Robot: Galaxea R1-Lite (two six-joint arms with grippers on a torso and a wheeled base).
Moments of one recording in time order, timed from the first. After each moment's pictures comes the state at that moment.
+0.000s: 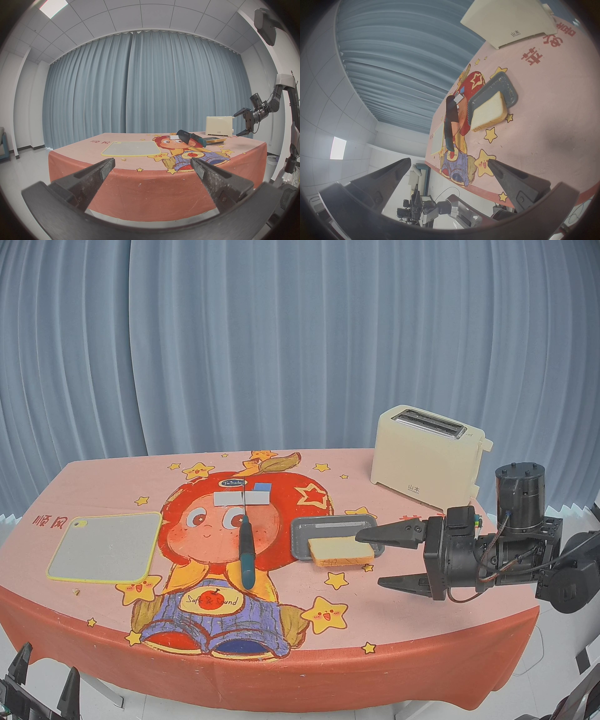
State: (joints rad) left arm 0.01 0.02 -0.02 0.01 -0.02 0.01; right arm 0.55 1.71 -0.70 -0.58 0.50 1.07
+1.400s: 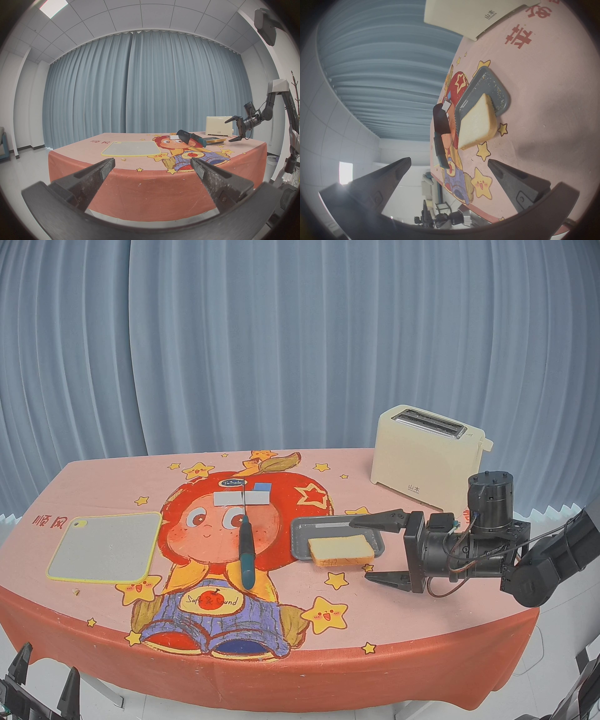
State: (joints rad) left arm 0.01 0.02 -0.02 0.01 -0.02 0.00; right arm 0.48 1.91 -0.75 -0.76 0.53 1.27
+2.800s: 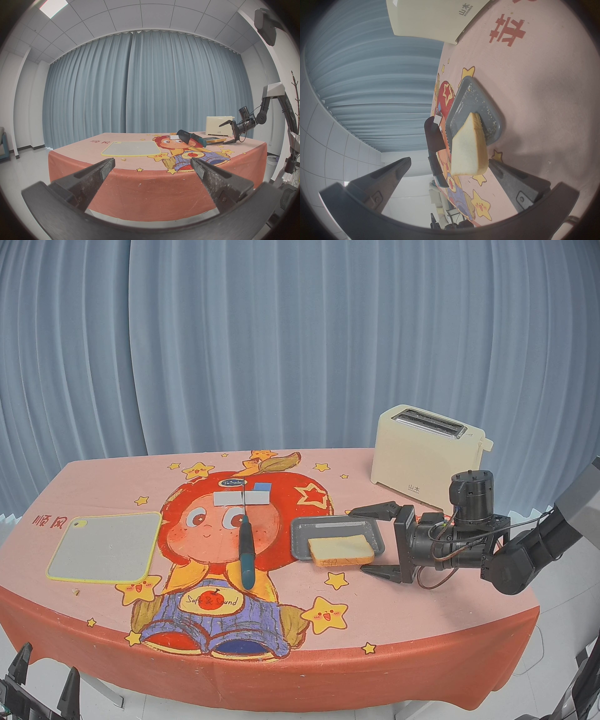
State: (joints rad) left arm 0.01 0.02 -0.02 0.01 -0.02 0.00; right arm 0.44 2.05 -0.86 -0.76 0.53 1.38
